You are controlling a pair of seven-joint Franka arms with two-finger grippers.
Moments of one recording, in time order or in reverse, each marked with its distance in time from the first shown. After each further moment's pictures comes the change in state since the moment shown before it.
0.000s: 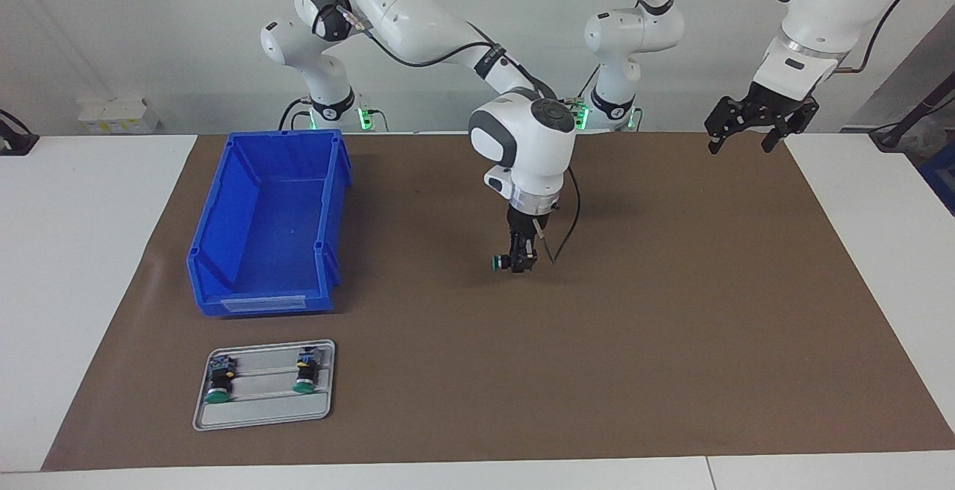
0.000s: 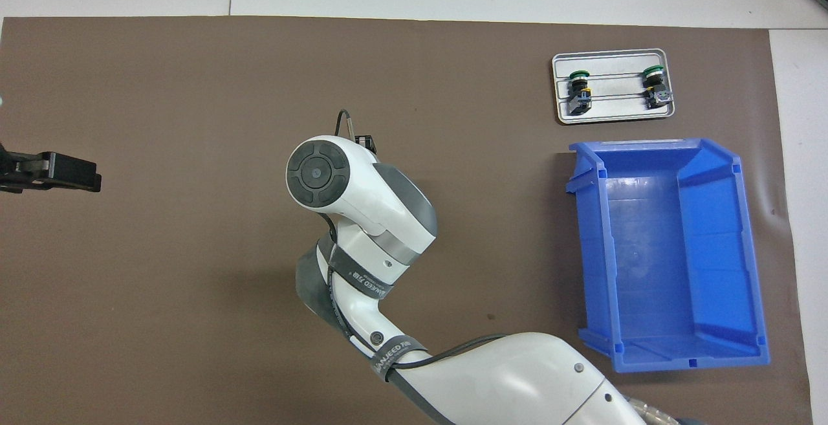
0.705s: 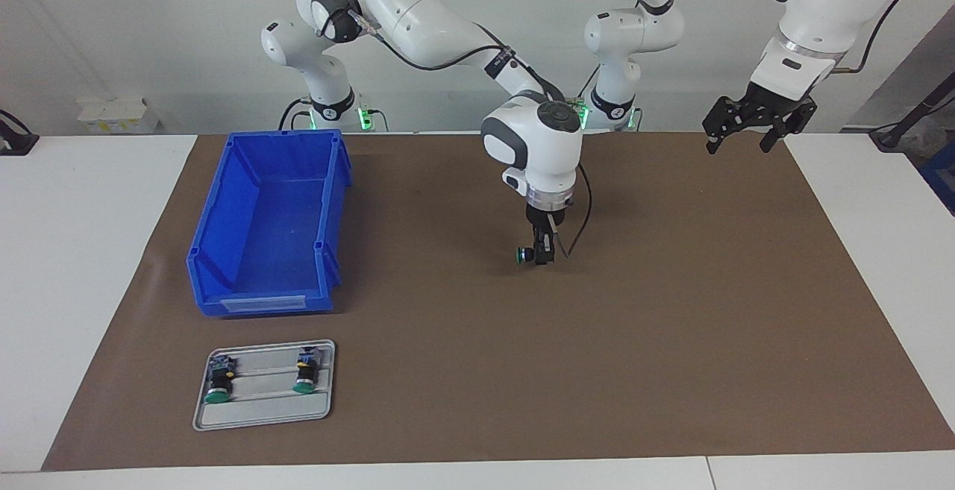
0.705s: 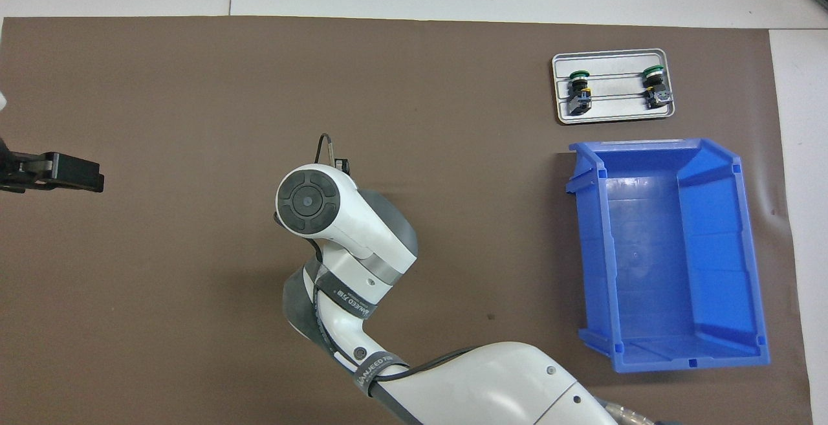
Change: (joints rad) left arm 0.000 0.000 -0.006 0.000 0.000 0.000 0.000; right arm 0.037 0.012 0.024 -0.074 0.086 0.147 0.059
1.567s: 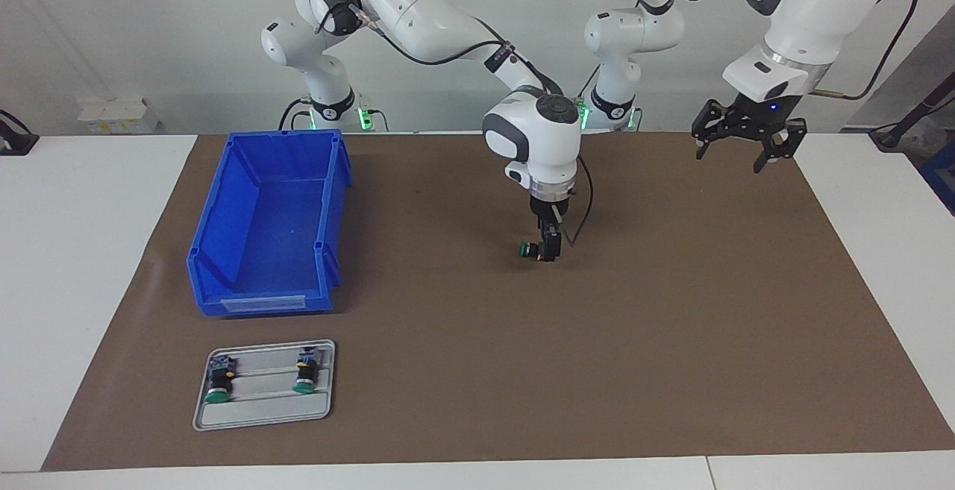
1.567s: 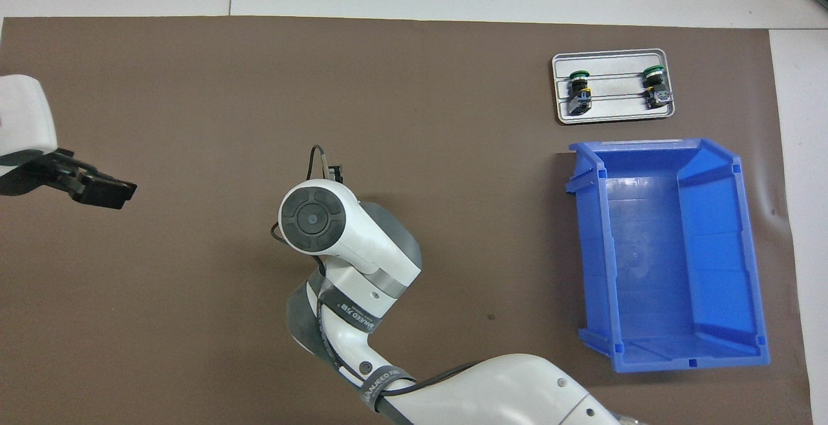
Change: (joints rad) left arm -0.034 -0.008 -0.021 -0.096 -0.057 0.131 0.537; right arm -0.029 -0.081 0.024 -0.089 -0.001 0.065 -0.092
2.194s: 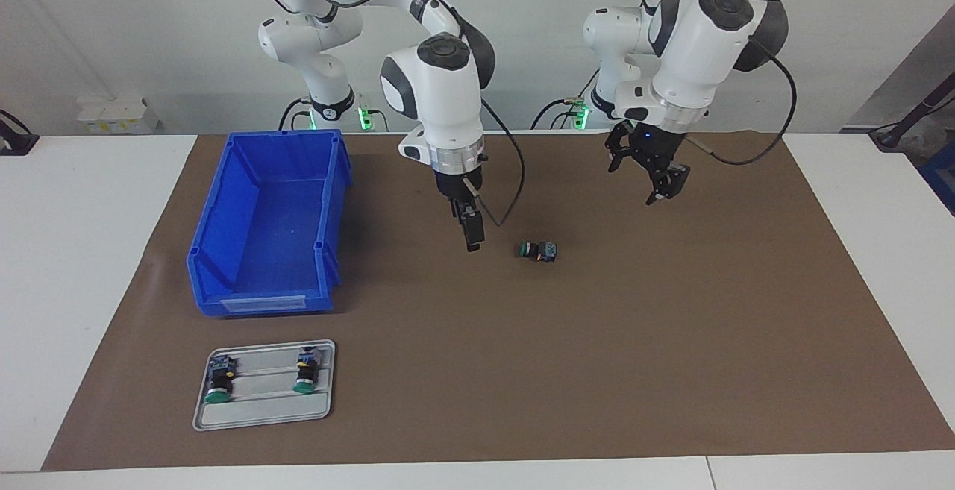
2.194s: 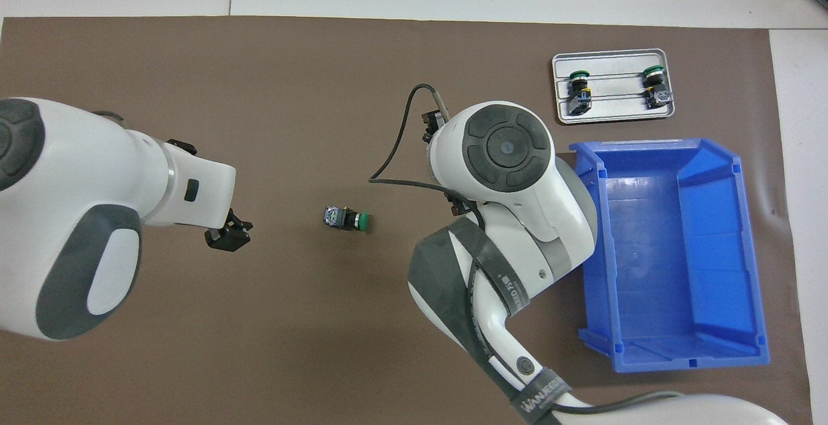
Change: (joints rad) left arm -0.220 0.009 -0.009 -0.193 -0.017 0.197 0.229; right arm -0.240 -0.346 0.004 -0.222 0.046 -0.111 -0.513
